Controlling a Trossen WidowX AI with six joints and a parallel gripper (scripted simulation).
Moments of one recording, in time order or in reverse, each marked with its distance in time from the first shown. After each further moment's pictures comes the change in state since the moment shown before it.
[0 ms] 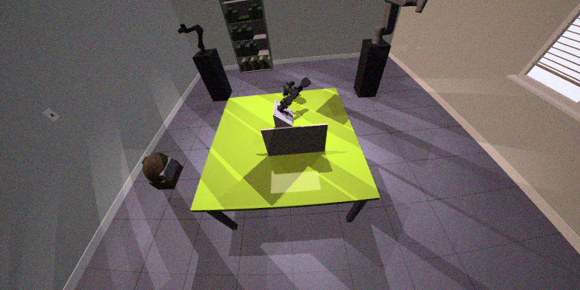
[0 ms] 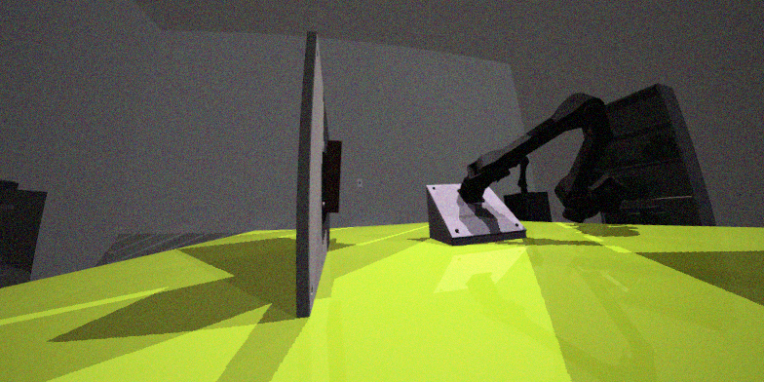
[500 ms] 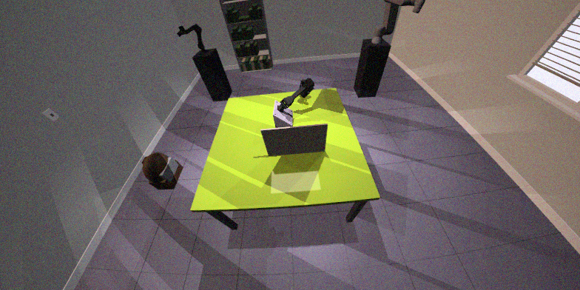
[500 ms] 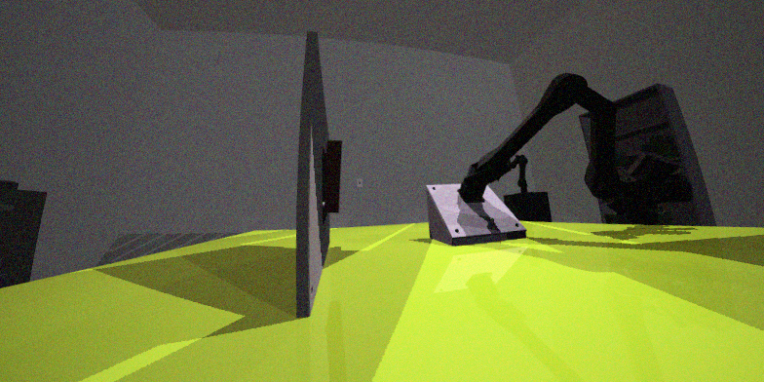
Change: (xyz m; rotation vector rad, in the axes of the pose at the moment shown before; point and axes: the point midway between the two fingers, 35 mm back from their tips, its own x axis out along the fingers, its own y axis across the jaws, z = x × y) arm -0.093 0.093 0.116 -0.363 -0.441 -0.027
